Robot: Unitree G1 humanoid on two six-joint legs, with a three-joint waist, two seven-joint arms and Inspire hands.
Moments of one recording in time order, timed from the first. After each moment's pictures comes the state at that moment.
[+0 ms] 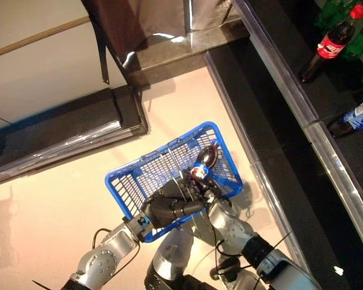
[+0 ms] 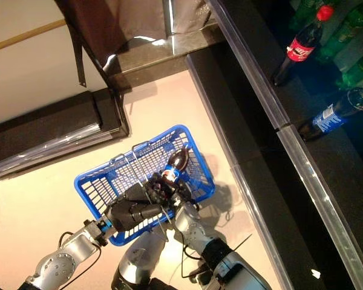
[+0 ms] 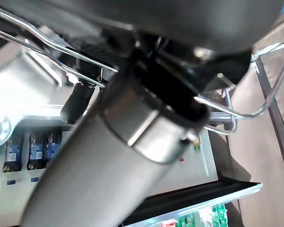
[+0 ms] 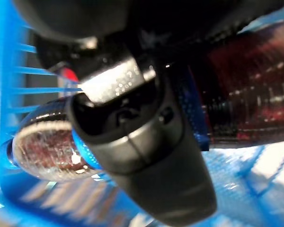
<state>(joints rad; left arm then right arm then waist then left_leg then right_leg) 0.05 0.53 -0.34 -0.12 -1.21 0.21 -0.50 -0.43 -0.12 0.61 0.63 1.03 0.01 -0.37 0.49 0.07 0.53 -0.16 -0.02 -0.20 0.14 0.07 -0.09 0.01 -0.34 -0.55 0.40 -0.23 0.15</state>
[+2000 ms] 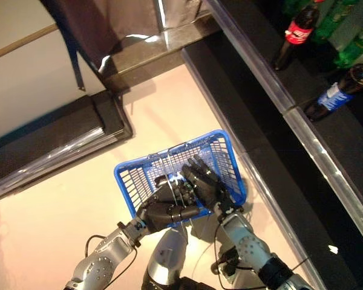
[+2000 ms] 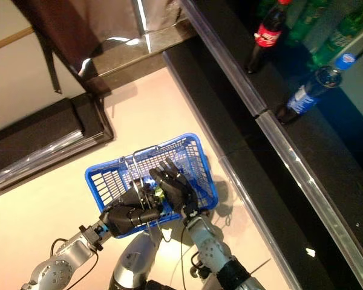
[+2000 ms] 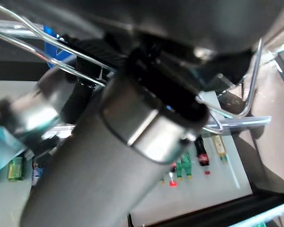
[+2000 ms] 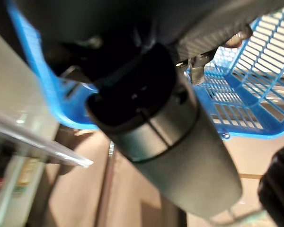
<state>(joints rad) 0.13 0.52 -0.30 -0.04 -1.12 0.12 -0.49 -0.11 -0.26 0.51 0.23 1.19 -0.14 0.10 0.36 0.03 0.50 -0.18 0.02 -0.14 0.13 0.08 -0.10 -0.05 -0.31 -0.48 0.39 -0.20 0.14</state>
